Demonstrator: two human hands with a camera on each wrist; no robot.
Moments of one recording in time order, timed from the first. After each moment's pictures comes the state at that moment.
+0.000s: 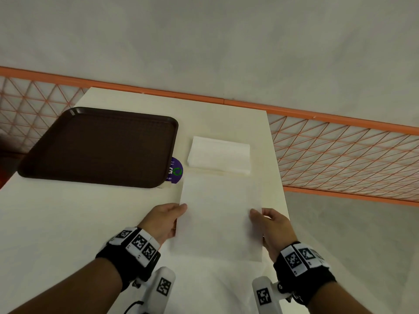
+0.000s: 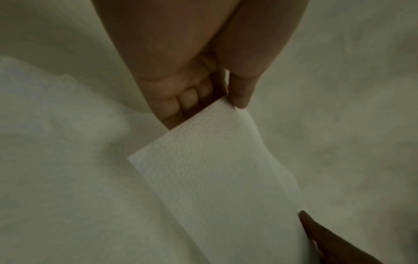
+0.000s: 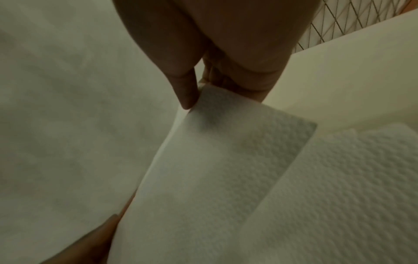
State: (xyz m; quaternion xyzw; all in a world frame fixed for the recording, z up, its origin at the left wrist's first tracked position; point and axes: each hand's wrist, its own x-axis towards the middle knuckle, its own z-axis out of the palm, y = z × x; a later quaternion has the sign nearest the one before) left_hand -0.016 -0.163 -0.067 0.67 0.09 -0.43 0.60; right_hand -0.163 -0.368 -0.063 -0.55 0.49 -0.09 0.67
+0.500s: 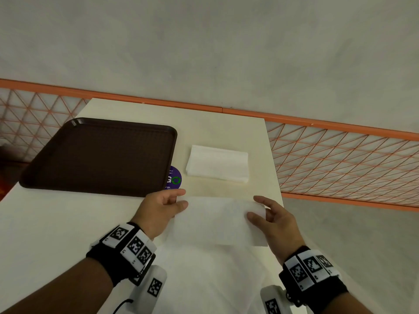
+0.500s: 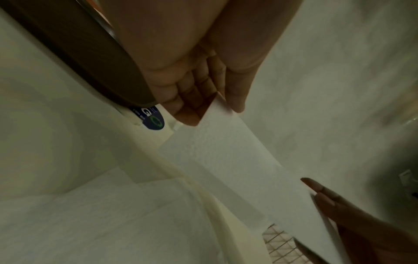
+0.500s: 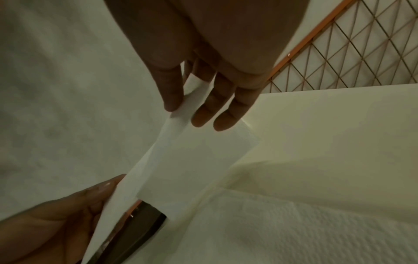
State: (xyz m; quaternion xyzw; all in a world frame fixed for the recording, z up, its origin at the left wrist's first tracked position) left_hand 0.006 -0.168 -0.041 0.74 -0.08 -0.30 0.59; right_hand -0.164 -0.378 -0.031 -0.65 0.35 -0.13 0.67
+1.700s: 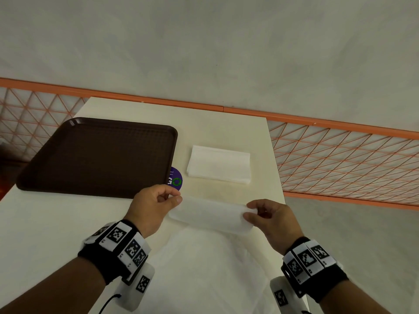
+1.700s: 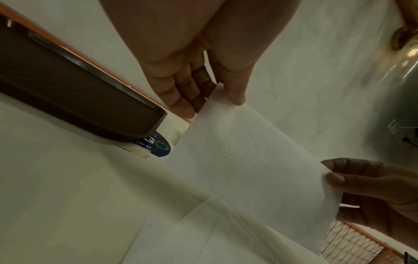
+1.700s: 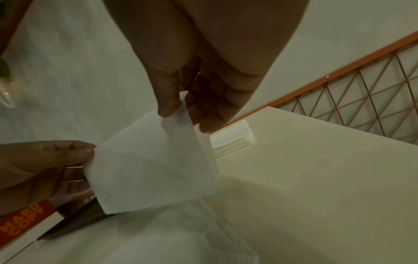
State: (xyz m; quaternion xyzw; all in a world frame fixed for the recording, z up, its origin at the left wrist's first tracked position) left_hand 0.026 -0.162 -0.032 0.83 -0.16 -0.19 0.49; right_hand -0.143 -0.390 -0.029 -0.75 0.34 -0.08 0.56
